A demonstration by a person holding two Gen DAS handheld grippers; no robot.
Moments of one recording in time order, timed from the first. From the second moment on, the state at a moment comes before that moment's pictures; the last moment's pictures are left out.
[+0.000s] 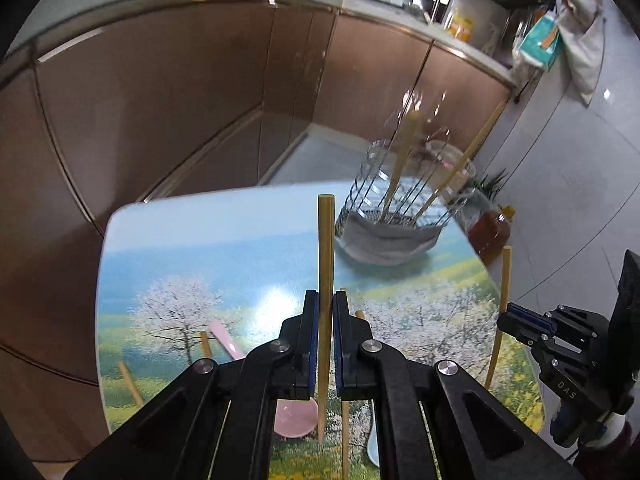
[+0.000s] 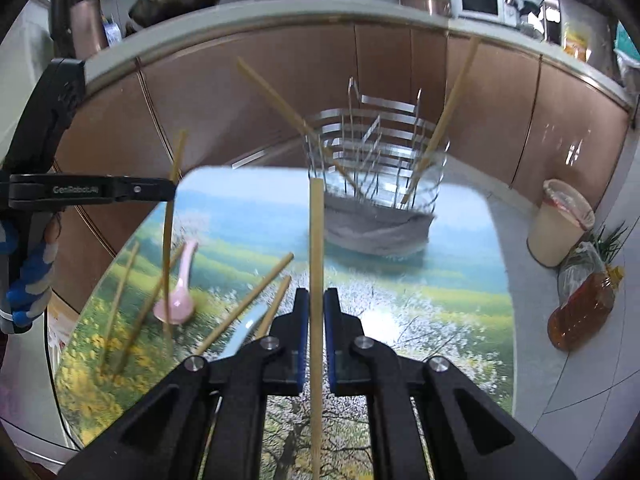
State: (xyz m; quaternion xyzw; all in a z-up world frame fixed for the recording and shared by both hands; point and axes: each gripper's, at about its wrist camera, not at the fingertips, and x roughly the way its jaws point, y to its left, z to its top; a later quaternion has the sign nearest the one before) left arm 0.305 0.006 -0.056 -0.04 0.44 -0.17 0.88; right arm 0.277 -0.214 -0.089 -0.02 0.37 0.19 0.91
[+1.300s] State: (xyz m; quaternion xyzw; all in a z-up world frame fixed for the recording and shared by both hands) left arm 0.335 -0.051 0.109 -0.07 0.27 -0.21 0.94; right arm 0.349 -0.234 0.107 0.02 0.14 0.16 0.98
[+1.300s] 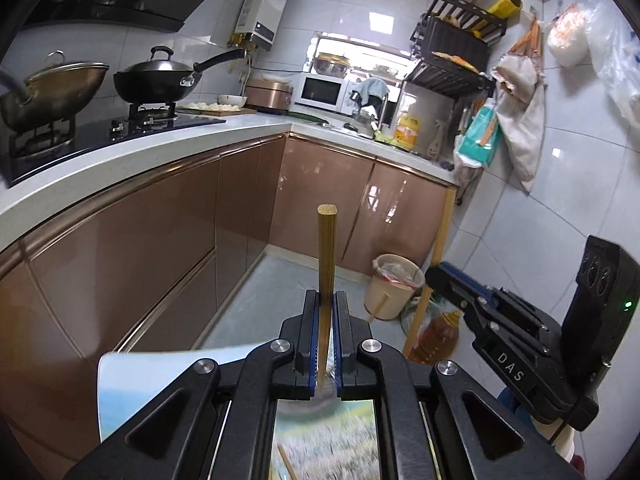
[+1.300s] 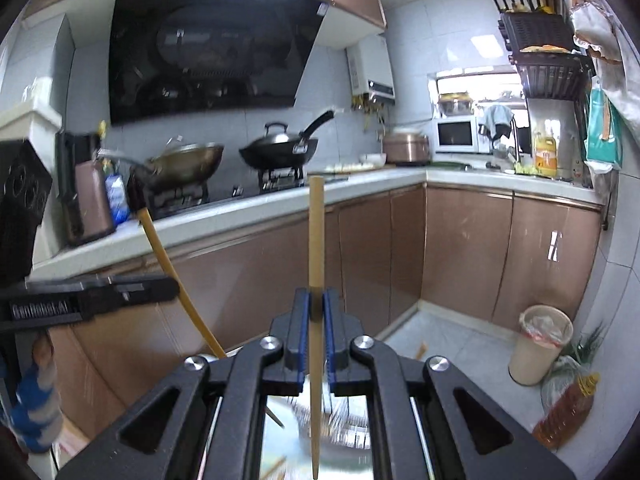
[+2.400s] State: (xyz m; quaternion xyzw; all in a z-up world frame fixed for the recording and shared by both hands) left arm 0.441 -0.092 -0.029 -0.01 0.38 -0.15 0.91; right arm 0.443 -0.245 -0.057 0.05 0.20 0.12 0.97
